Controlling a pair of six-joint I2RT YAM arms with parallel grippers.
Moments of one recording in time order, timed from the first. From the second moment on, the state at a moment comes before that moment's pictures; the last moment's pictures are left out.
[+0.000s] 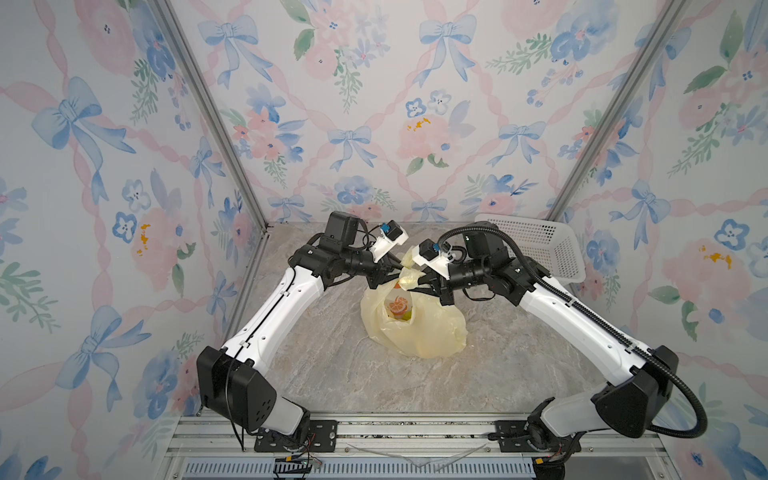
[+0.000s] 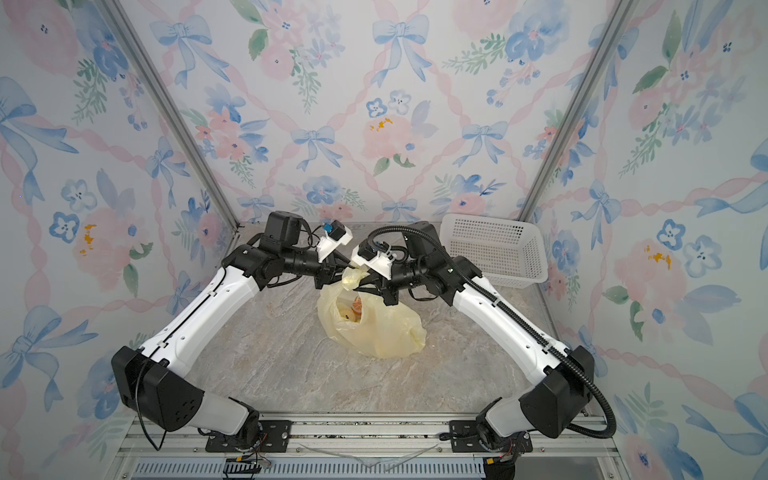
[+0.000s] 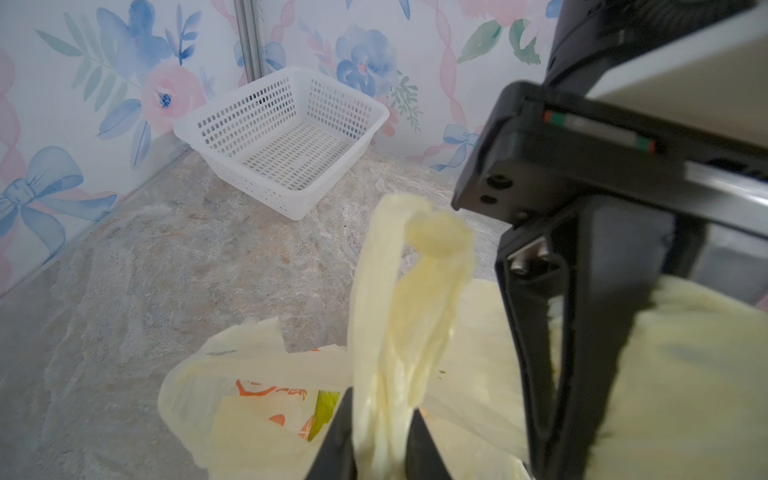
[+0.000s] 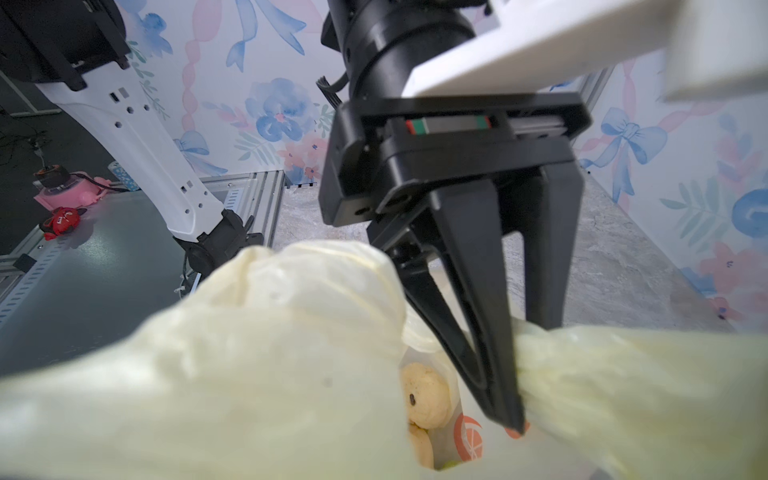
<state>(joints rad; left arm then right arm) -0.43 1.48 1.48 -0.70 0.80 0.37 0.64 1.48 1.47 -0.60 -0.79 -0.42</state>
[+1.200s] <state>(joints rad) -0.45 1.44 1.57 -1.00 0.63 0.58 0.62 1.47 1.53 -0.64 -0.60 -0.38</state>
